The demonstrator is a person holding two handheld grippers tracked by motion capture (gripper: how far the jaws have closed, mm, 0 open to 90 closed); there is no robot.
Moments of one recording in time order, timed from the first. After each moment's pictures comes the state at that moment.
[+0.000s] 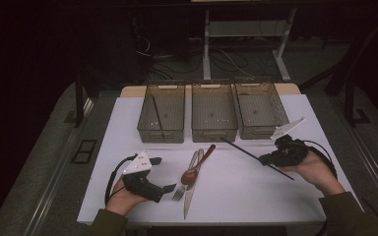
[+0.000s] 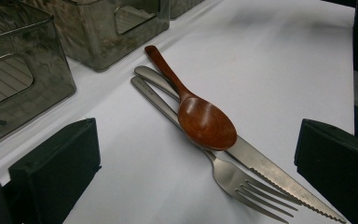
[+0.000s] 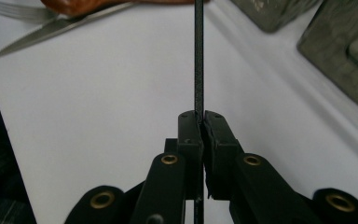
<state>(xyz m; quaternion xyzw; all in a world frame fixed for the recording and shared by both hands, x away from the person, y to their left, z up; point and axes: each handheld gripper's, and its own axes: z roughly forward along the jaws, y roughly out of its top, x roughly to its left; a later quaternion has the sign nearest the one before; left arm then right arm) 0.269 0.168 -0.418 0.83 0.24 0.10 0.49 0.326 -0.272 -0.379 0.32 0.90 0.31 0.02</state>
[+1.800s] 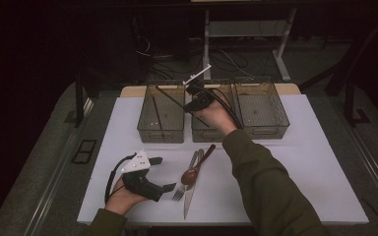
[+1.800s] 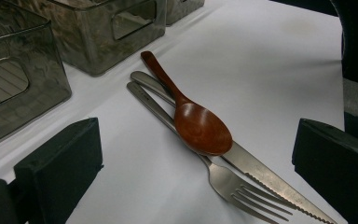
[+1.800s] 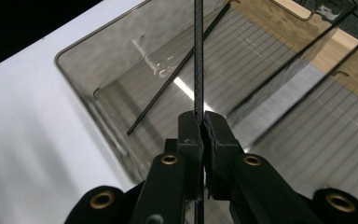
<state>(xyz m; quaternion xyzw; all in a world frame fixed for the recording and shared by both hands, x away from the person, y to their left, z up) 0.272 0.170 -0.418 0.82 0.24 0.08 0.51 0.472 -0.050 -0.329 0.36 0.87 0.34 0.06</state>
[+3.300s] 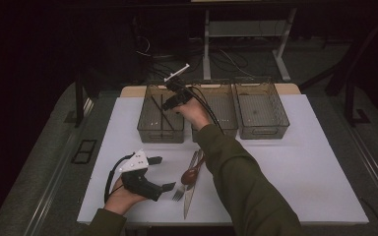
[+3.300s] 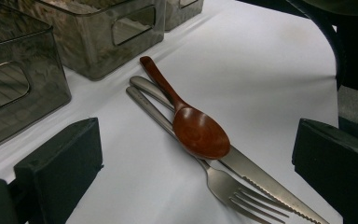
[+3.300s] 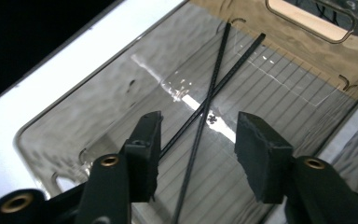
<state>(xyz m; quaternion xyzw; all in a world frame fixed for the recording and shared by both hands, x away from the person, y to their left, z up) 0.272 0.173 -0.417 0.82 0.24 0.08 0.51 0.510 0.008 -0.354 0.40 0.85 0.34 0.06</state>
